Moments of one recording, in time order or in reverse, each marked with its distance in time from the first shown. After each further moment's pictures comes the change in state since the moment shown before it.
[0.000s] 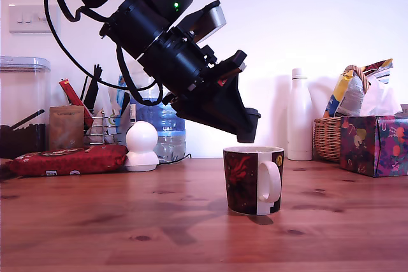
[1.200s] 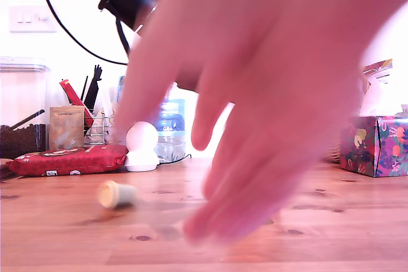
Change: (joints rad) arm 0.023 -0.047 0.060 -0.037 0.007 -0.001
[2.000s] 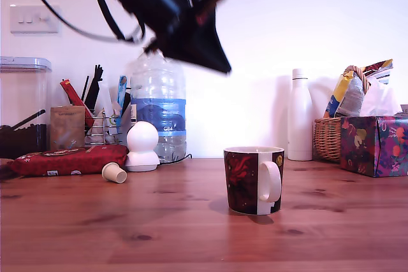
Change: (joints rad) arm 0.004 -0.179 0.000 -0.109 -0.024 -0.047
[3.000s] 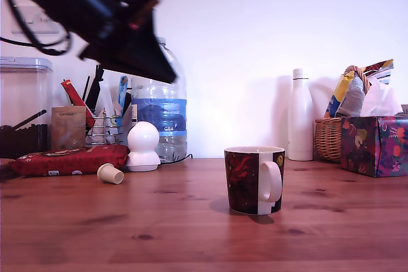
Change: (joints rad) arm 0.114 -0.247 -0.401 0.196 -0.018 -0.033
